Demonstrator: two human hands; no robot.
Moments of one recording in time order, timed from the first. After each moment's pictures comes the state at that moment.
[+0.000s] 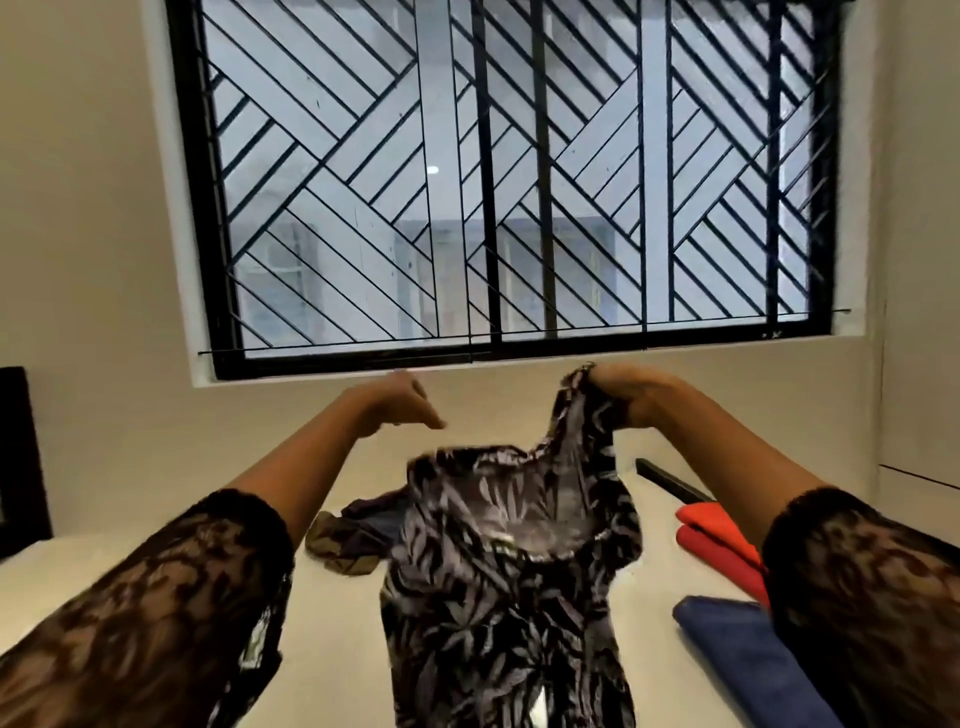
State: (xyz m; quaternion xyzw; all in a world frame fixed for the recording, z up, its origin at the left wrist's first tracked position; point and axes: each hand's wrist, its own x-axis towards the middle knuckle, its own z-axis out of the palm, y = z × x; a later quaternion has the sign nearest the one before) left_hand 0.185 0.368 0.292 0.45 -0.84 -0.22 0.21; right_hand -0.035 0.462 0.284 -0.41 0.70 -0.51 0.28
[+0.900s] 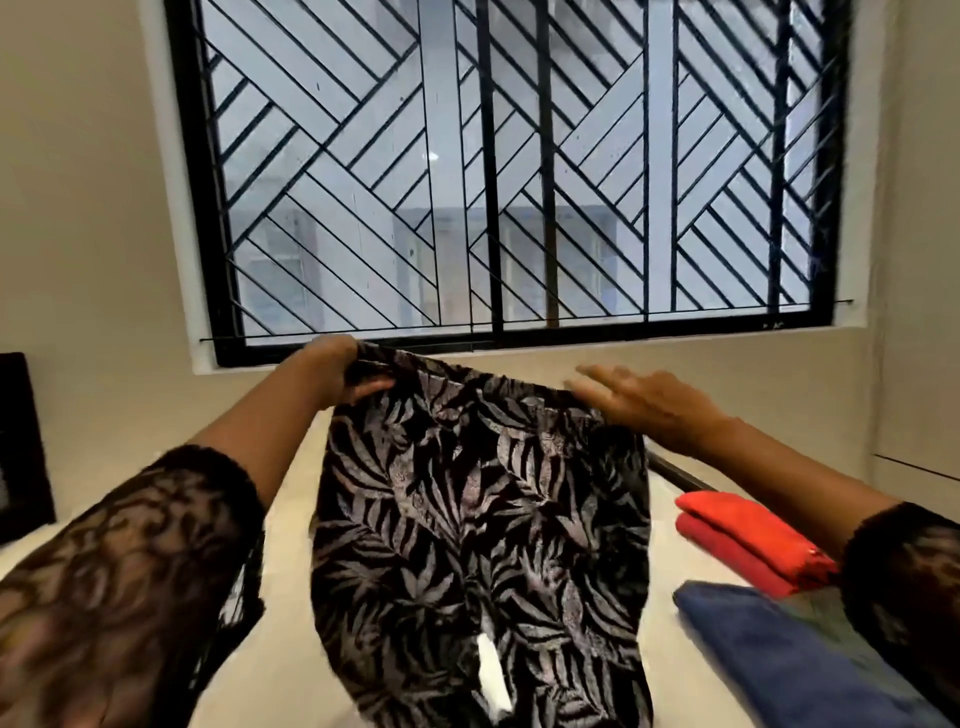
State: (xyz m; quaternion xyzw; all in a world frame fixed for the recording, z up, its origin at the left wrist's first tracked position) left_hand 0.220 0.341 0.307 0.44 -0.64 -0.46 0.43; right_hand -0.069 0.482 0.246 -0.68 0.53 -0.01 -0.51
